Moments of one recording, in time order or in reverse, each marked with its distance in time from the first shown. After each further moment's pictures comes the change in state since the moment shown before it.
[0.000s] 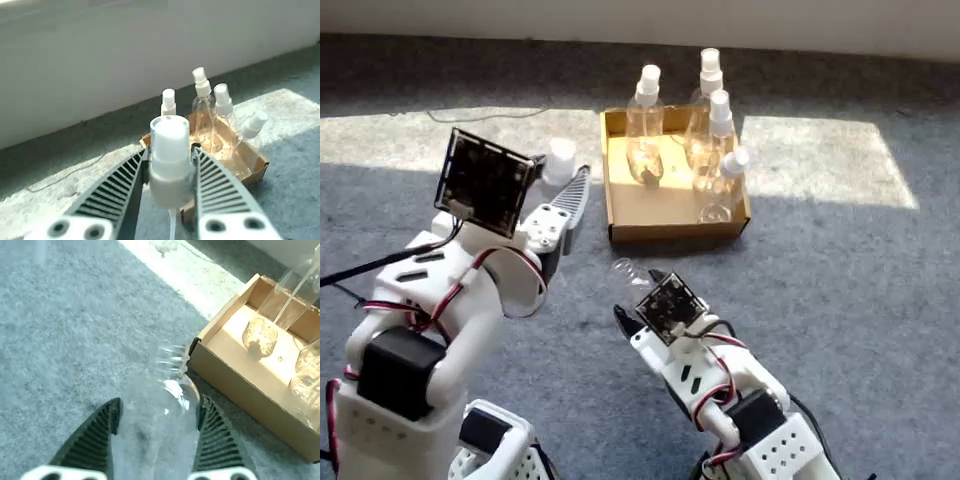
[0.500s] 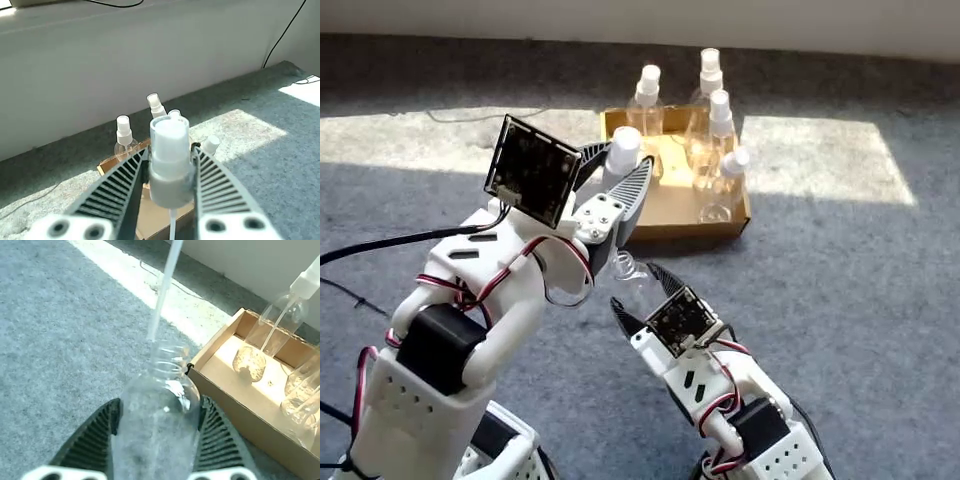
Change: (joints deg) left arm 9.3 5.5 0.0 -9.8 4.3; right arm 0.0 -8.8 3.8 0.0 -0.4
